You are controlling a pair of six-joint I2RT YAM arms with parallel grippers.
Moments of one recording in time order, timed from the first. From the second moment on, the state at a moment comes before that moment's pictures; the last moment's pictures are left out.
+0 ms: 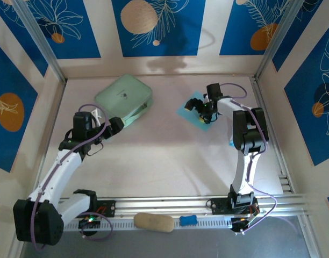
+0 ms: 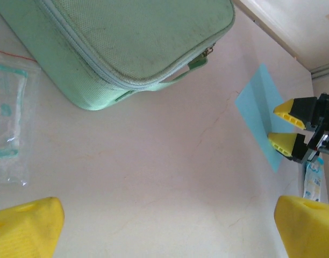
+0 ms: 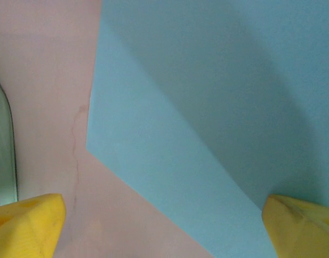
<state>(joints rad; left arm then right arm) -0.13 1.01 0.73 -0.39 0.34 -0.61 0.17 2.02 1.36 -0.43 -0.42 0.66</state>
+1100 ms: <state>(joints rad) -0.36 1.08 0.70 -0.37 0.39 -0.61 0.58 1.60 0.77 -0.20 -0.49 0.79</state>
